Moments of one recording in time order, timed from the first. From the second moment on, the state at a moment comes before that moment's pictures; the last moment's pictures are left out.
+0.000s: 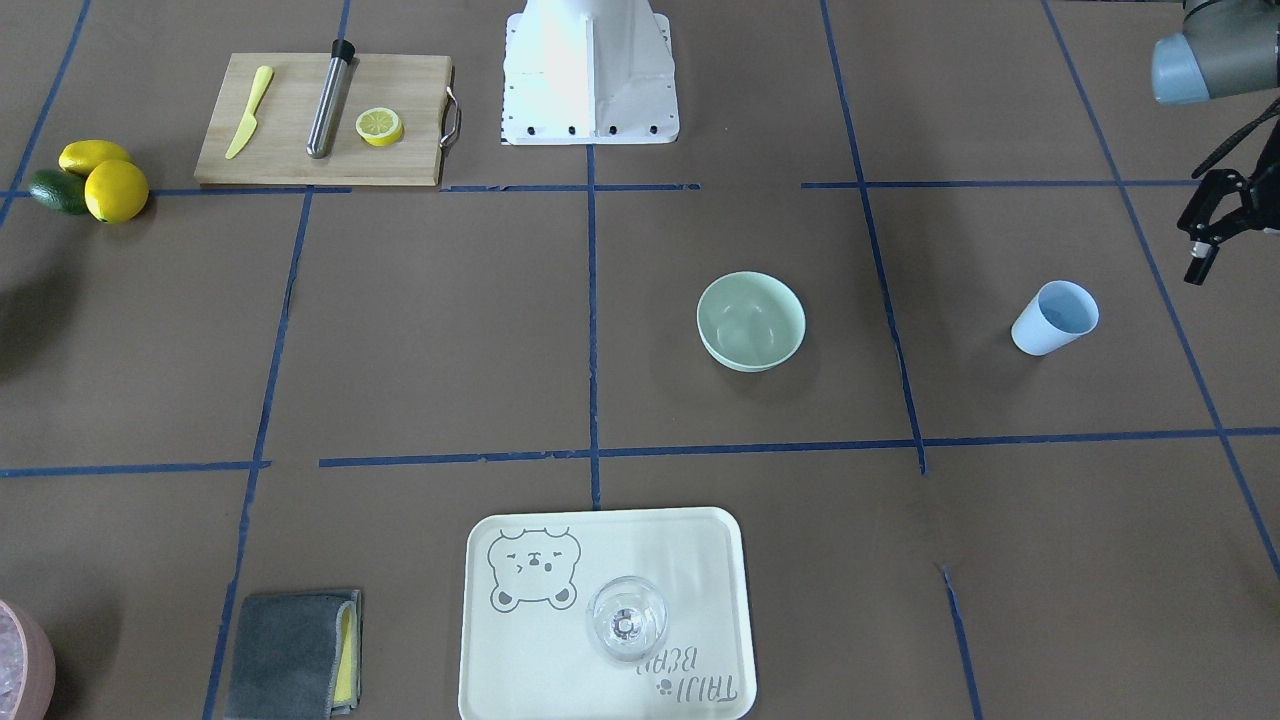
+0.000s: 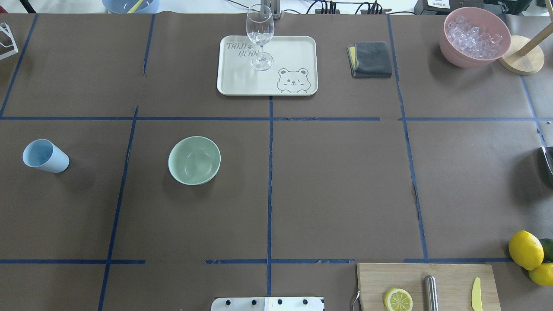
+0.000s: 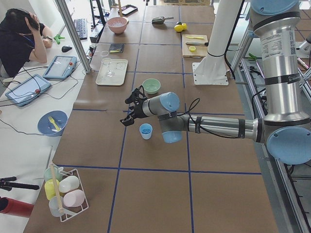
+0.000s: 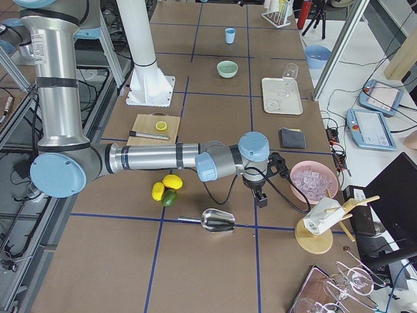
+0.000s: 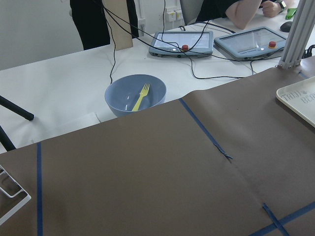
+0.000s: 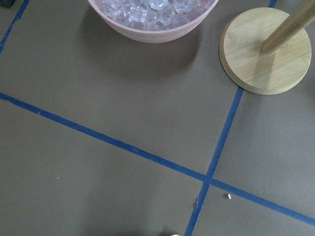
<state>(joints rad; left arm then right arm) -1.12 -1.32 -1.78 -2.90 -1.80 -0.66 1.51 -1.53 1.61 -1.34 2.36 -0.10</state>
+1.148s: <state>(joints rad) -0.35 -1.18 -1.71 -2.98 -0.80 -1.08 1.51 -1.54 1.61 -1.34 2.36 -0.10</state>
